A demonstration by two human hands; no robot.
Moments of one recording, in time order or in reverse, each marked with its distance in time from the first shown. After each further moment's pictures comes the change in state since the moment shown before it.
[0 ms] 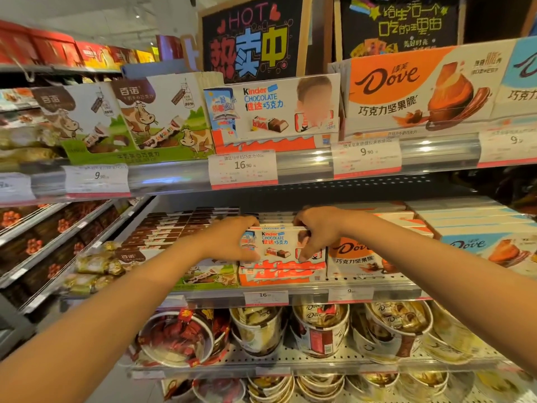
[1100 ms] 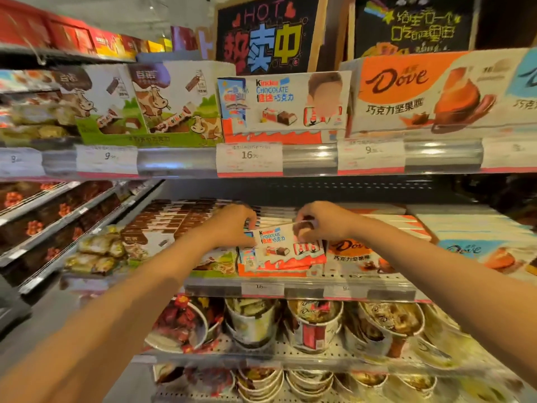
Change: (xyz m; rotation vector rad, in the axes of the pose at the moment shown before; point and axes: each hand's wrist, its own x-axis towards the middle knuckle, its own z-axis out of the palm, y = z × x) left_hand 0.003 0.010 0.008 0.103 0.165 -0.124; right_hand -0.016 0.006 0.008 0.190 0.208 -0.135
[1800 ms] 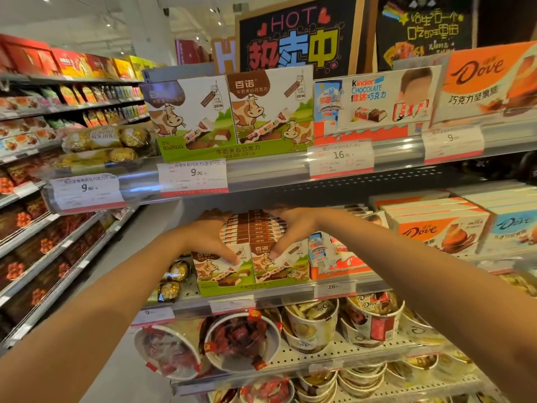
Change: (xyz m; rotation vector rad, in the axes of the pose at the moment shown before) left_hand -0.054 -0.152 -0.055 -0.180 -0.296 0.019; right_hand 0.111 -0.133 0.042 0.202 -0.214 0.156
